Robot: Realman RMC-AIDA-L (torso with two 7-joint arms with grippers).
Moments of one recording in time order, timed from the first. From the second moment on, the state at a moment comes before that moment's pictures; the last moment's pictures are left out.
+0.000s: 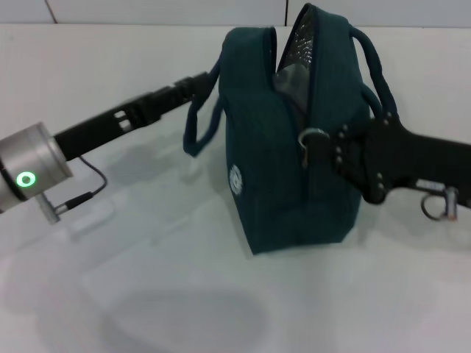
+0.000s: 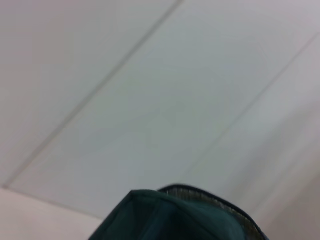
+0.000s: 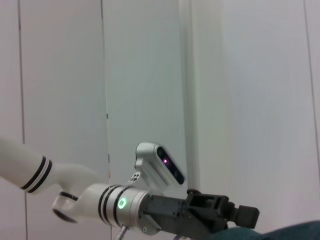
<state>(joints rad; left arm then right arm) -0.38 -2.09 0.93 0.55 1.38 1.47 -1.71 0.54 2.03 -1.25 -0.48 -1.27 -1.58 0.95</state>
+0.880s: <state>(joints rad) -0.32 -2.09 0.84 0.51 1.31 1.51 -1.55 0.57 2.03 -1.33 -0.55 -1.13 -1.52 0.94</state>
